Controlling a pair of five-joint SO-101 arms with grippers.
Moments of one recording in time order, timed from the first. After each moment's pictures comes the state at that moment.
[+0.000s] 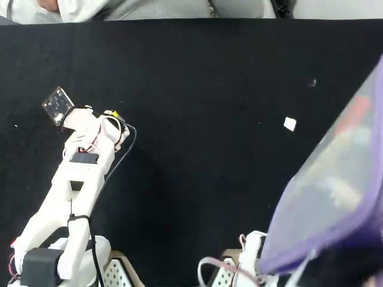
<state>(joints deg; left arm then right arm) -1.1 -26.5 60.5 8.7 43.1 18.4 -103.8 32.7 8.9 19.4</state>
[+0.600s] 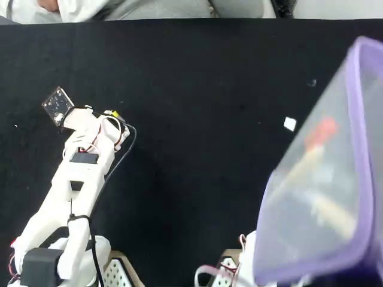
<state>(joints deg) -1.1 -26.5 60.5 8.7 43.1 18.5 -103.8 29.7 10.8 13.2</state>
